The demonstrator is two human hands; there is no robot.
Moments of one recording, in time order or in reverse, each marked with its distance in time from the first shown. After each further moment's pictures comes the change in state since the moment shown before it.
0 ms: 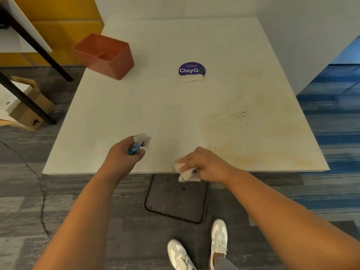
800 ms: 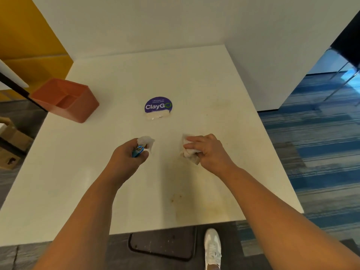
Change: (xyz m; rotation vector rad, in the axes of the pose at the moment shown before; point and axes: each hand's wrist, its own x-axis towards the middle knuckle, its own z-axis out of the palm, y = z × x) left_hand 0.117 0.115 0.101 0.085 -0.033 0.140; right_hand 0.002 0.108 -0.147 -0.082 0.459 0.310
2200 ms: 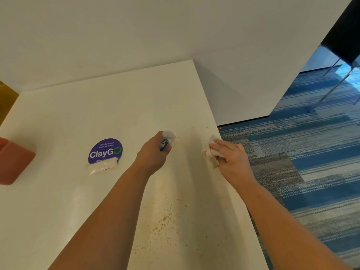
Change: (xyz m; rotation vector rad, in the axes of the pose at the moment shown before) left_hand 0.230 0.110 0.205 0.344 -0.164 0.117; right_hand 0.071 0.246 -0.110 -0.111 0.298 0.196
